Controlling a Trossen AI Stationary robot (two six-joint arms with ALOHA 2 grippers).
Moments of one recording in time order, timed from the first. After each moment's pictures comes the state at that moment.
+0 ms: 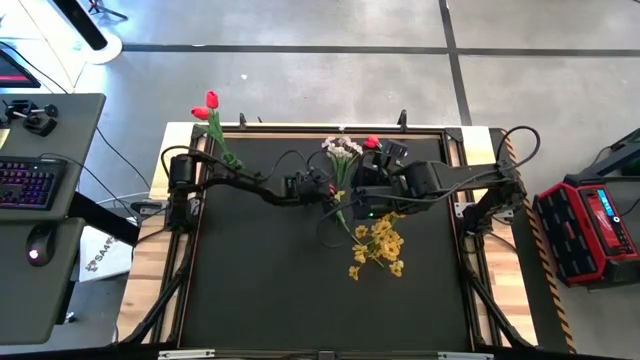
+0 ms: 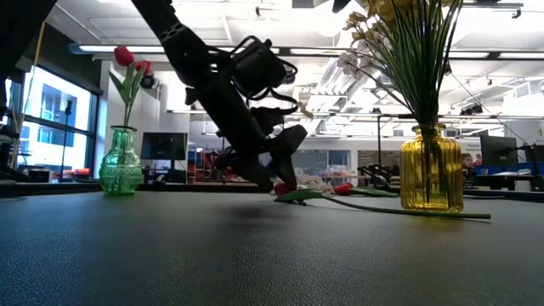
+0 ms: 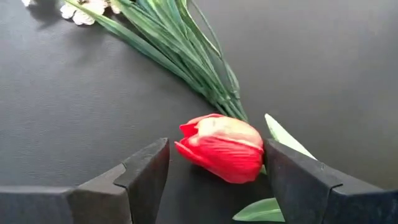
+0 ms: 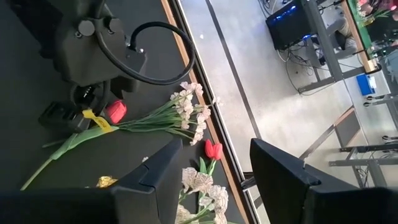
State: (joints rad) left arm 0.12 1.99 1.09 0.04 -0.38 -0.57; right arm 0.21 1.74 1.98 -1.49 0.85 0.29
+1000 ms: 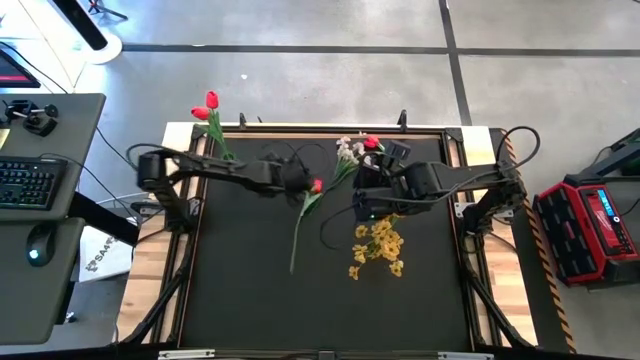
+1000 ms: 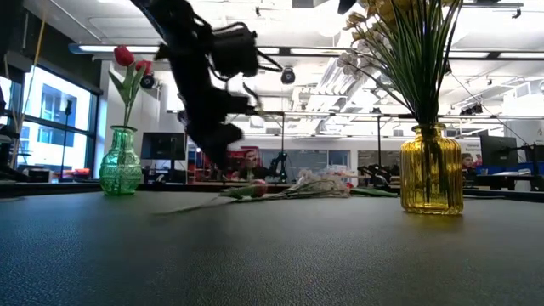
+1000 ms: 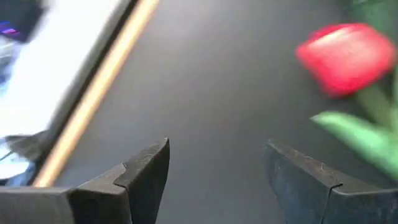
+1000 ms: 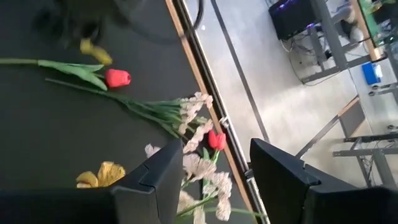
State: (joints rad) left arm 0.16 1.74 1.09 -0.59 -0.63 -0.28; right arm 0.22 1.74 1.98 -1.55 0.83 0.36
